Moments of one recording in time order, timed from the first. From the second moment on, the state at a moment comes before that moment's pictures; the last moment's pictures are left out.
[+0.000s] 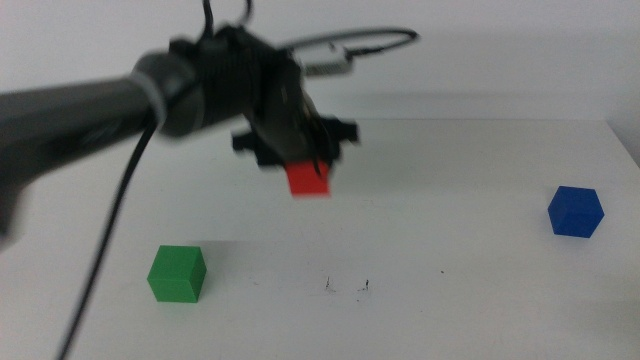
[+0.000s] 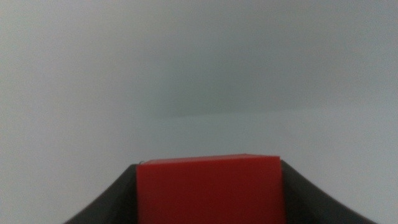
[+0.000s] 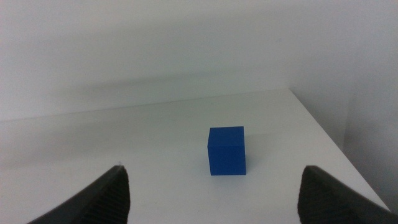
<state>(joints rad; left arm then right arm) -0.56 1.94 -1.57 0.16 0.72 -0.63 -0.03 0.00 0.00 -0.09 0.19 0.19</state>
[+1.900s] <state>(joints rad) -0.43 1.53 -1.16 0.13 1.09 -0.47 -0.03 0.00 0.00 -0.09 0.19 0.19</state>
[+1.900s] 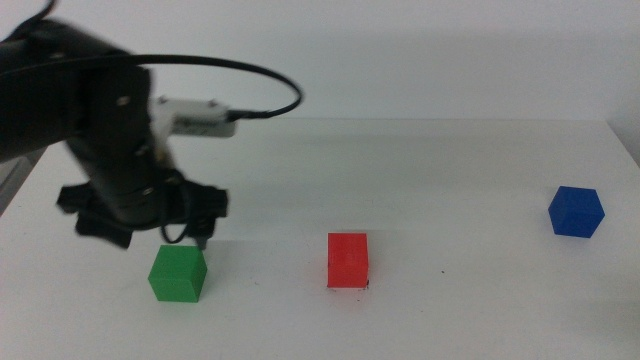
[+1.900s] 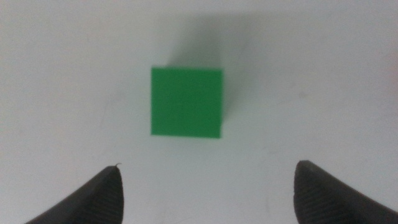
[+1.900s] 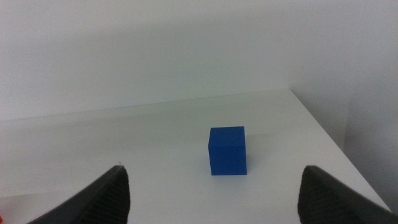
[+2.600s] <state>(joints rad) -0.28 1.75 -1.05 0.01 0.78 -0.31 -0.03 0.00 0.00 -0.09 0.19 0.19</state>
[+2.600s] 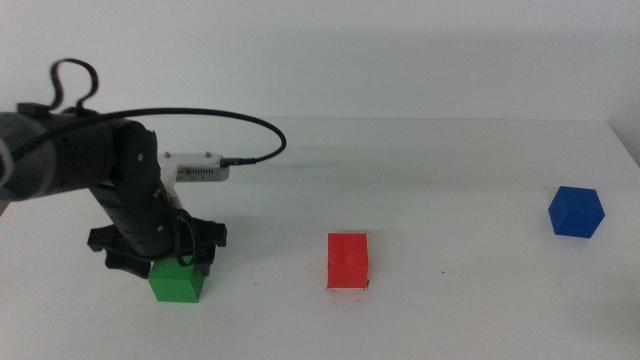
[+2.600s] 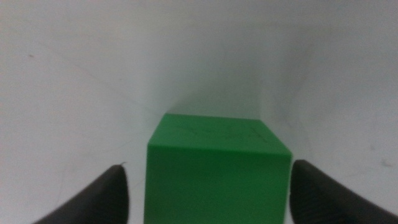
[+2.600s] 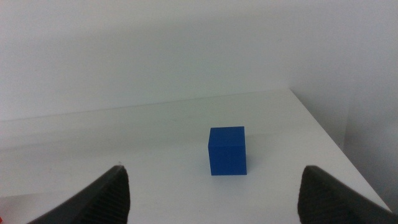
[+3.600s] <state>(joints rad) -0.73 2.03 -1.67 0.07 1.04 -0.72 -0.03 0.00 0.00 -0.09 0.19 0.19</state>
